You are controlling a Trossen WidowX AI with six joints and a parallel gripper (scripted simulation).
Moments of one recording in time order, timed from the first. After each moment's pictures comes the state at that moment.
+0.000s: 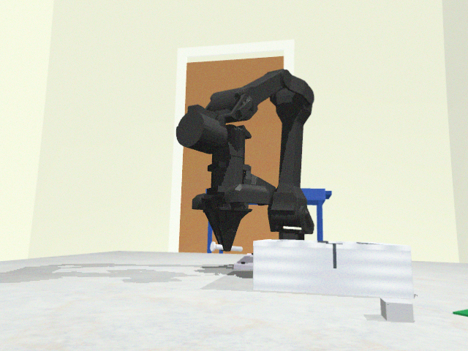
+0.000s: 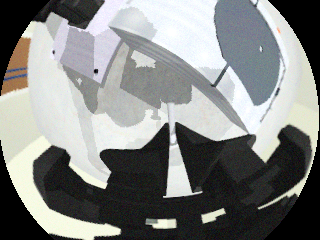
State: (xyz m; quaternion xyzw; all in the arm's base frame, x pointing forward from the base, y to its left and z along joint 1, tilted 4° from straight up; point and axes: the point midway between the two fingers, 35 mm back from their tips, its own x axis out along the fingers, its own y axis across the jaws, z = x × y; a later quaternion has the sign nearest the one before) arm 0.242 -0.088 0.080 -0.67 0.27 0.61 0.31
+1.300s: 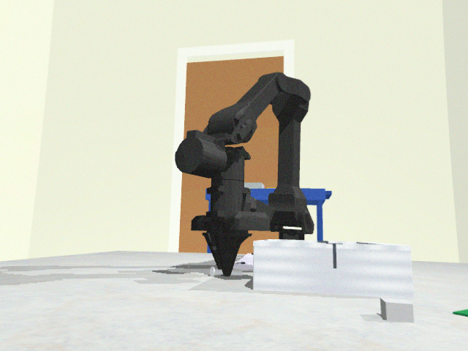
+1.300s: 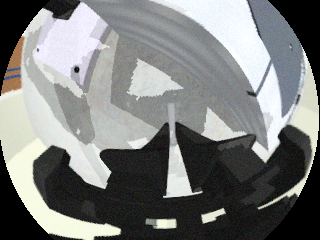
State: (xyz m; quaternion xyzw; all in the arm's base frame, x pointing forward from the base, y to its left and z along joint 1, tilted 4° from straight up) arm 0.244 -0.087 0.040 -0.67 0.27 0.62 0.31
